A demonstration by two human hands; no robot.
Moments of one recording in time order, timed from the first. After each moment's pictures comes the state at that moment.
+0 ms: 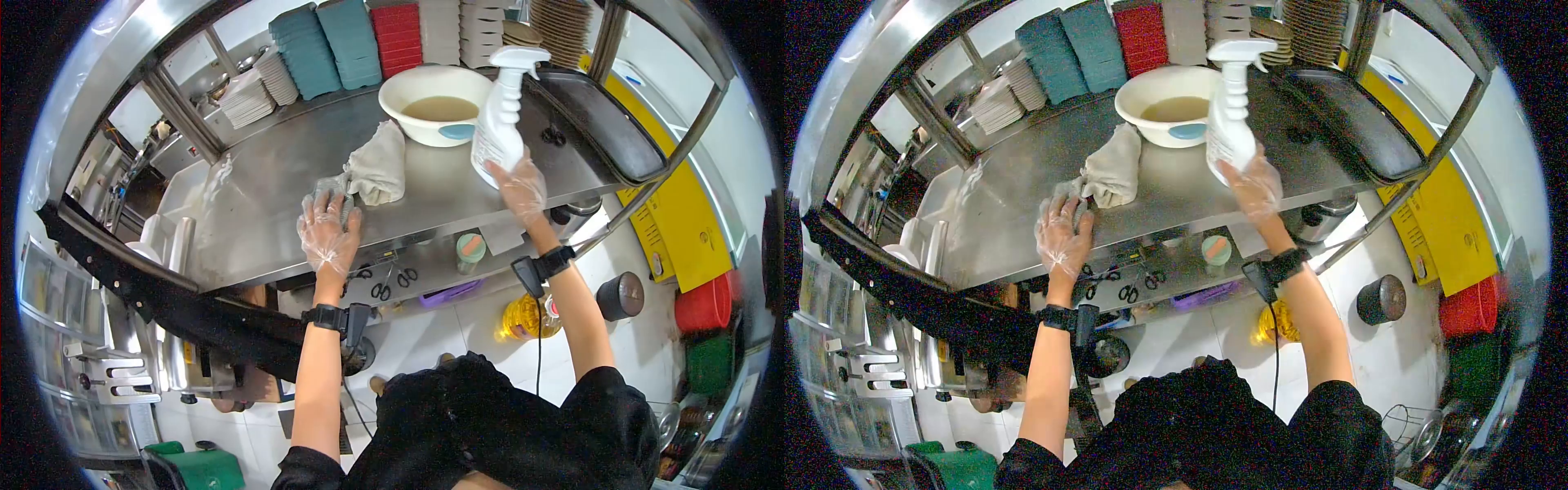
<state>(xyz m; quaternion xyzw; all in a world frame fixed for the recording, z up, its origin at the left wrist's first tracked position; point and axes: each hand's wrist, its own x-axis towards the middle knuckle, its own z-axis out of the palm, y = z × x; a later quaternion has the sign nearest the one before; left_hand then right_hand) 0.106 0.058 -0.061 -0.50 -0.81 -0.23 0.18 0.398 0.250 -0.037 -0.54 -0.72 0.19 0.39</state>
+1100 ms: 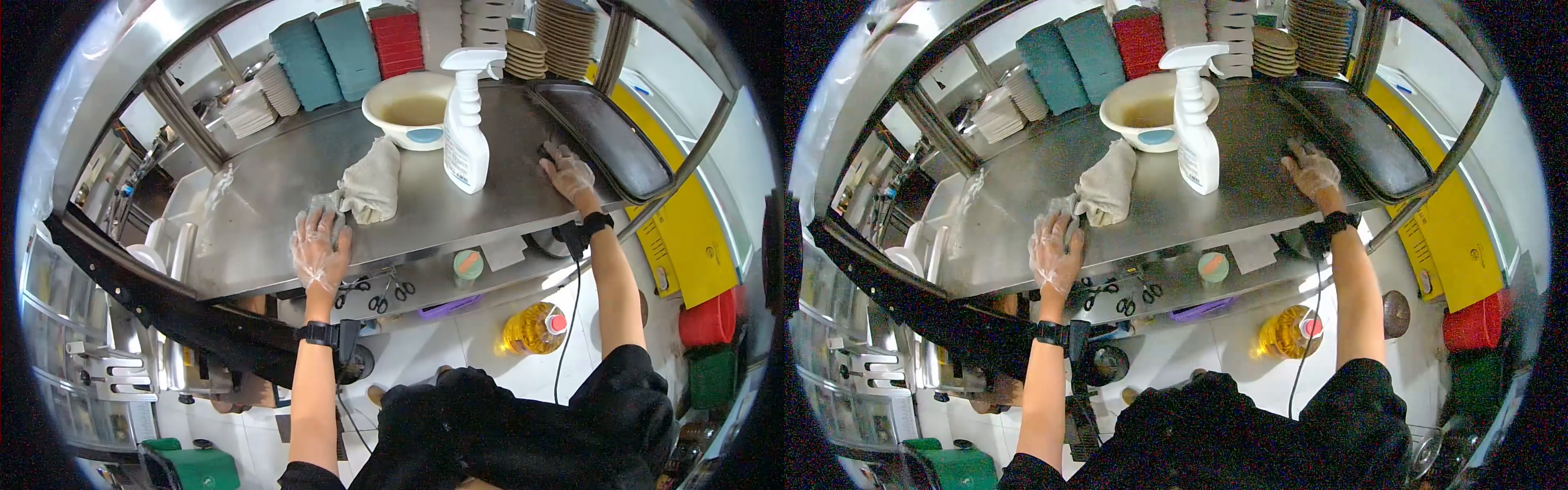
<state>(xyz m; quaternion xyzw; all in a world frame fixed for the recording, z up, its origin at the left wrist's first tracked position) 0.105 0.058 -0.066 -0.51 -0.80 -0.25 0.19 0.510 0.395 -0.050 -0.60 -0.79 -0.06 0.10</state>
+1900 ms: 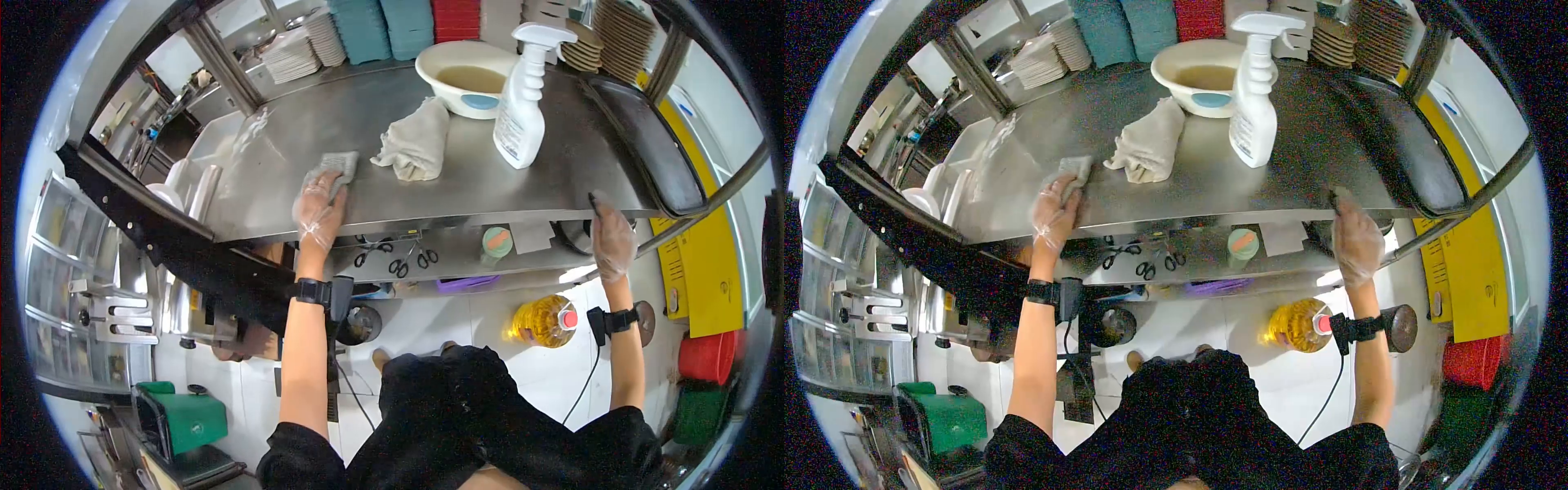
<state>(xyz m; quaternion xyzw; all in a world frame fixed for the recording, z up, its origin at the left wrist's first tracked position) 0.047 0.024 -0.062 -0.52 -0.79 -0.27 0.15 0.544 0.238 -0.073 -0.41 -0.84 -0.18 0.29</state>
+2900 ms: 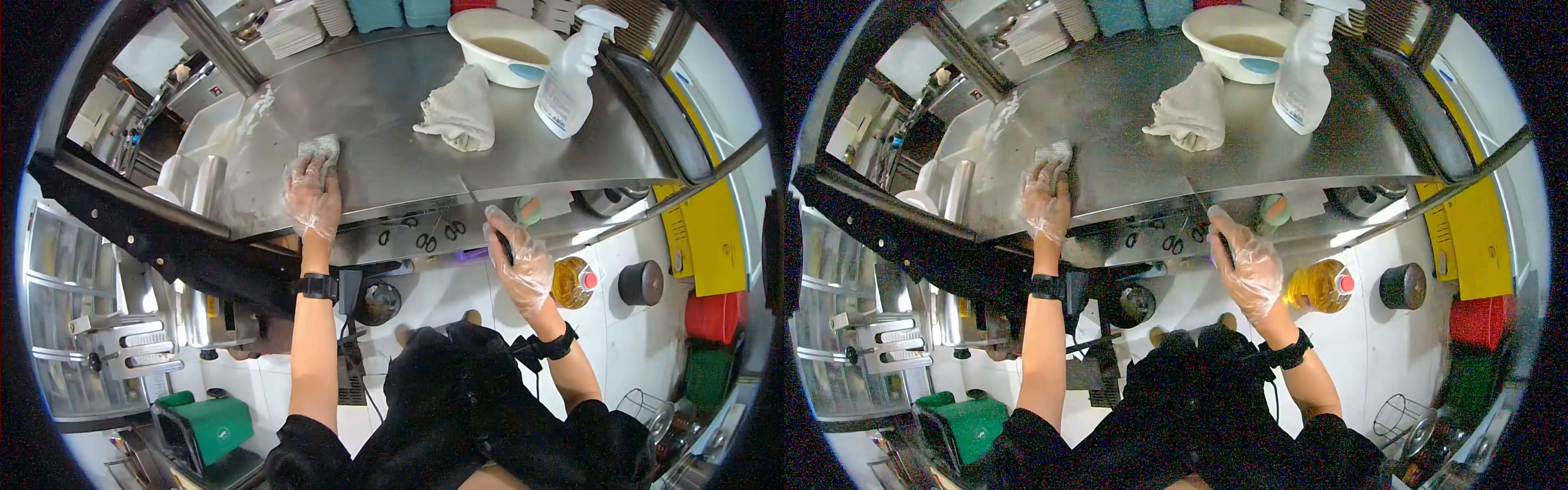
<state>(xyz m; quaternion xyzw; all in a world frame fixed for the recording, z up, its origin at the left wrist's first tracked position) -0.026 -0.019 -0.073 -0.46 -0.81 -0.28 0.23 0.316 0.031 -0.055 -0.35 -0.81 0.21 0.43</state>
